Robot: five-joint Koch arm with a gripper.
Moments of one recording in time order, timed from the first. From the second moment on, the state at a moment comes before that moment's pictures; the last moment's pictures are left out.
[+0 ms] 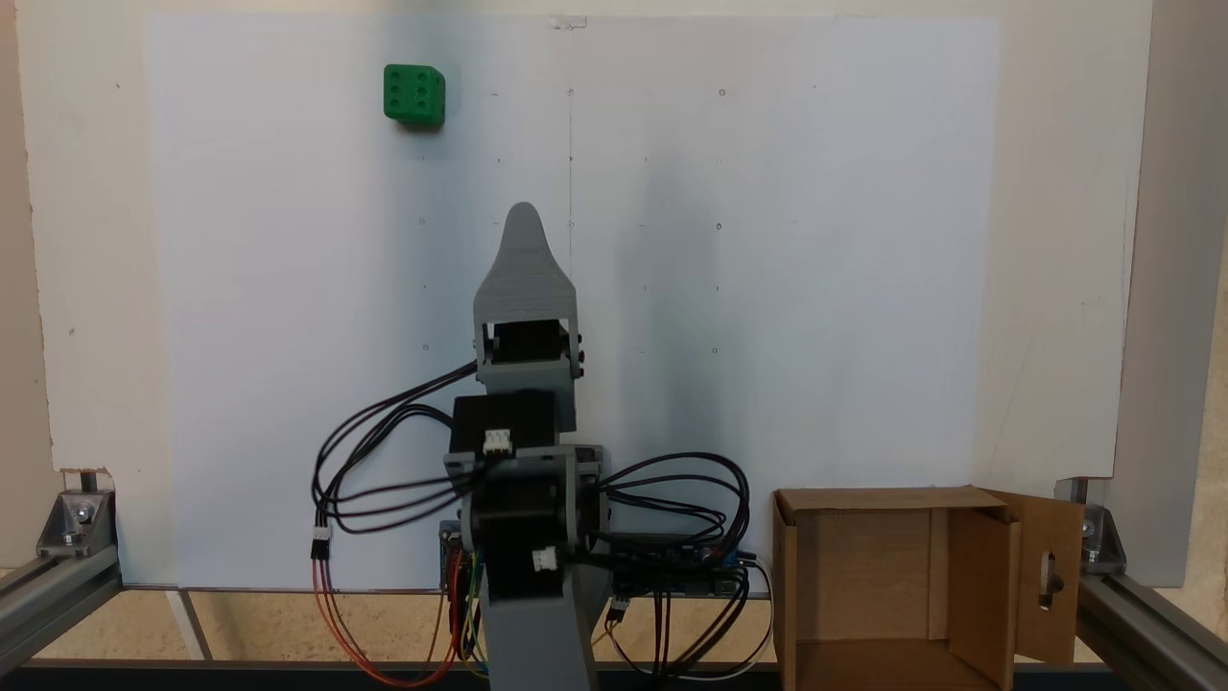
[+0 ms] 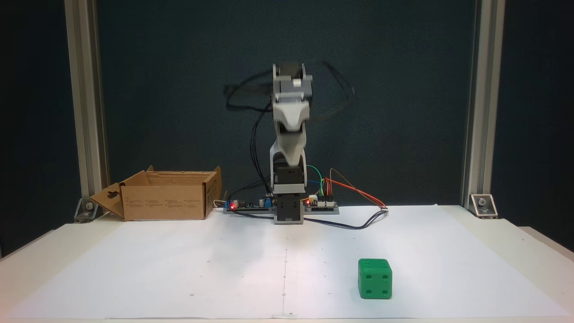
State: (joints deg) arm -5.4 121.6 101.6 41.9 1.8
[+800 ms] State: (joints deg) arm -21.1 74.7 45.2 65.9 18.9
